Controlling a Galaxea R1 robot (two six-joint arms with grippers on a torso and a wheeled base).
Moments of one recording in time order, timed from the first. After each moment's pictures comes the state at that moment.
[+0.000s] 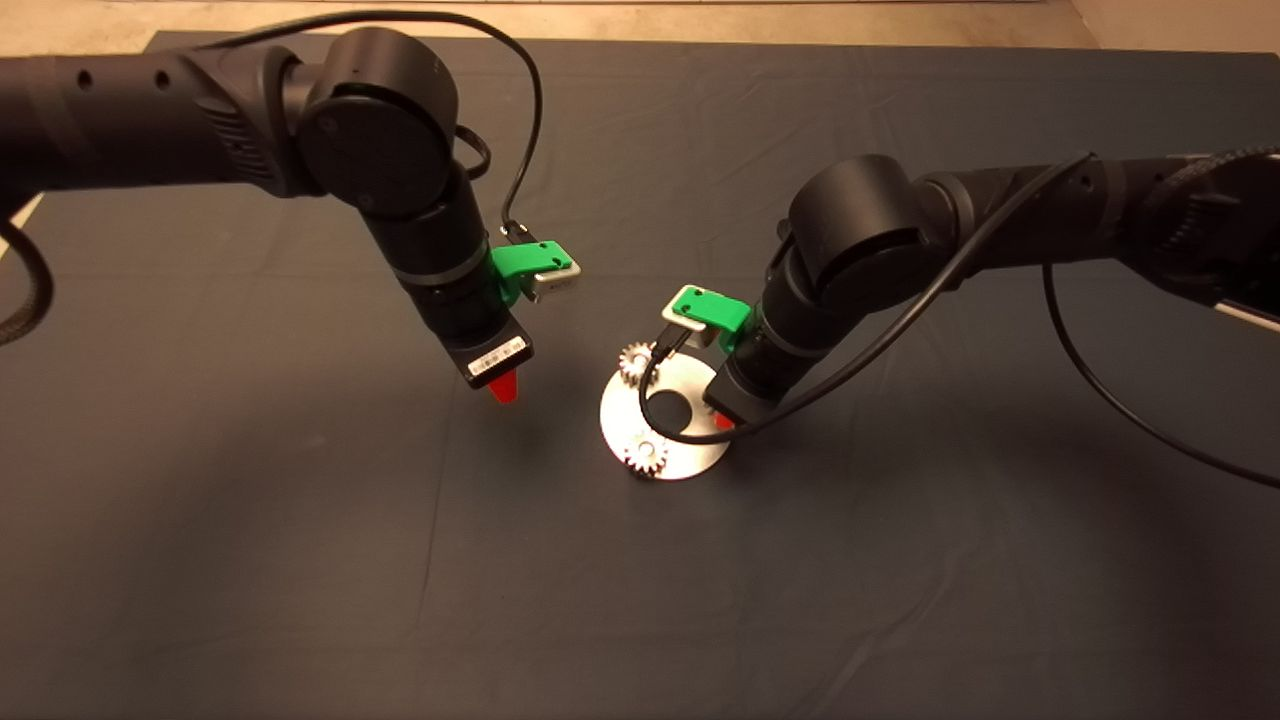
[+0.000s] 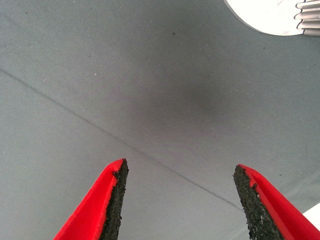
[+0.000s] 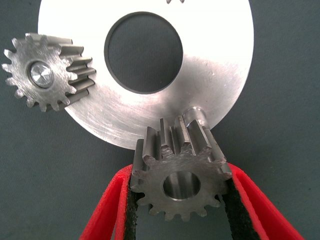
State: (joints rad) left arm -0.53 2.53 -1.05 0.14 1.53 -0.58; right arm 0.35 2.75 -1.07 -0.34 -1.50 0.80
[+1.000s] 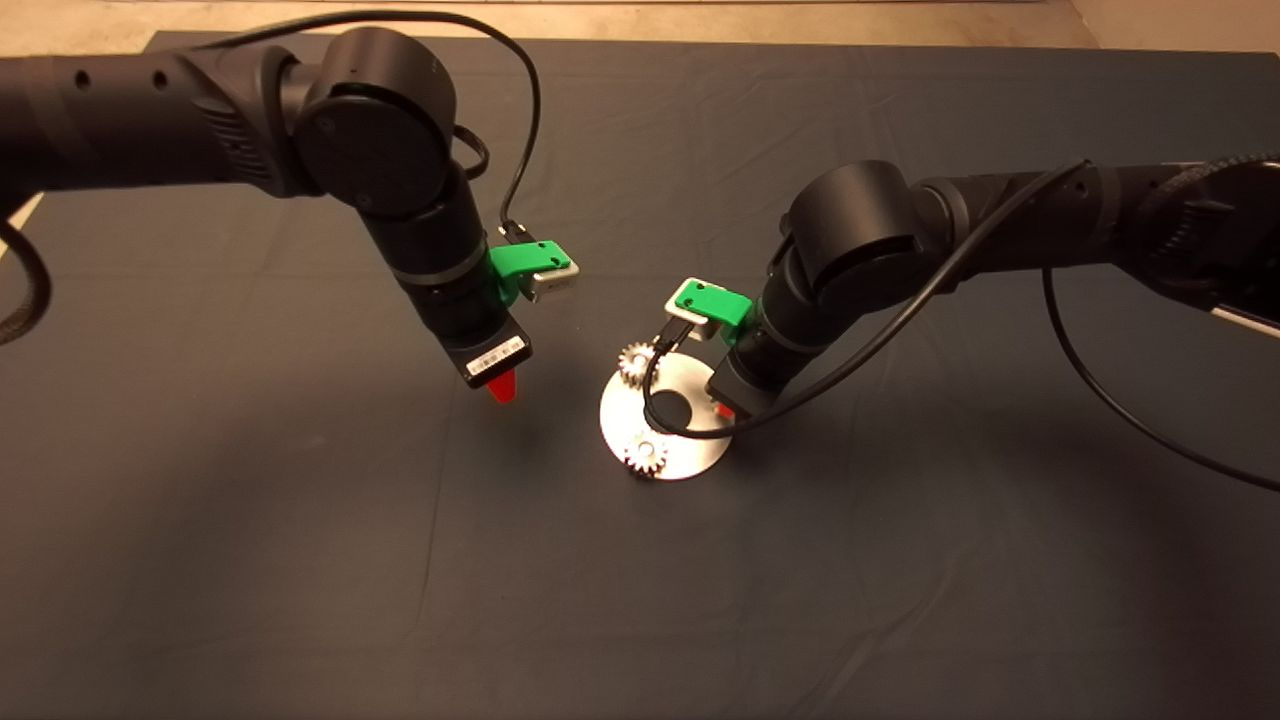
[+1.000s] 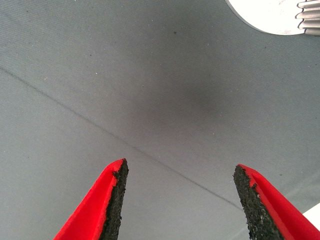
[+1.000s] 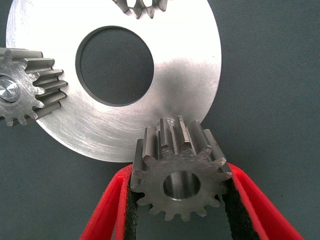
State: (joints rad) left arm -0.53 2.53 -1.05 0.14 1.53 -0.58; right arm 0.35 2.75 -1.08 -0.40 -1.51 0.78
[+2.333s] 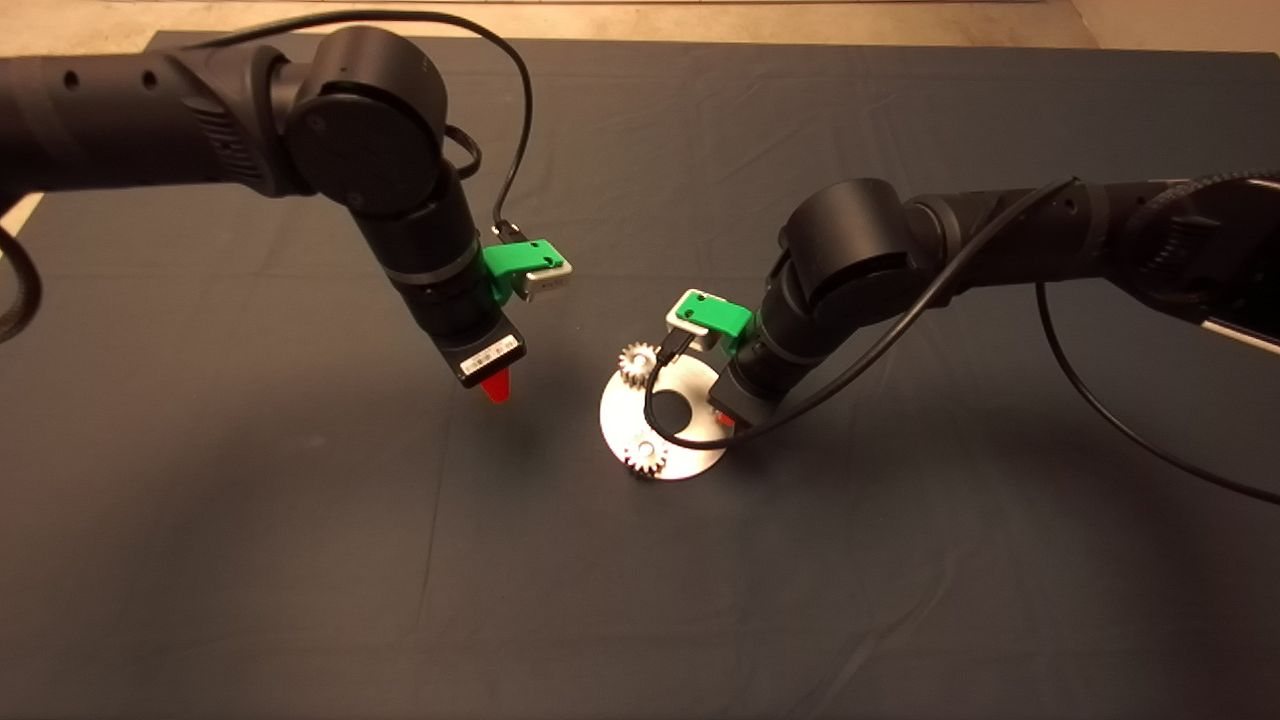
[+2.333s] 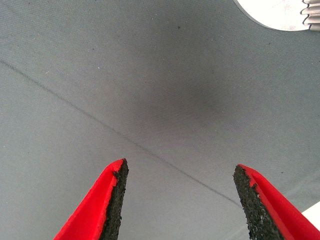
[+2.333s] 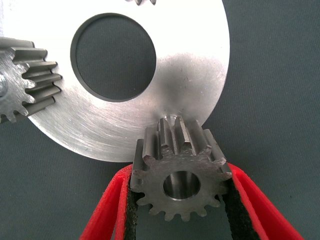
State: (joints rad) left arm -0.53 2.52 -1.05 0.14 1.53 -0.58; right arm 0.32 2.75 -1.08 -0.42 -1.53 0.77
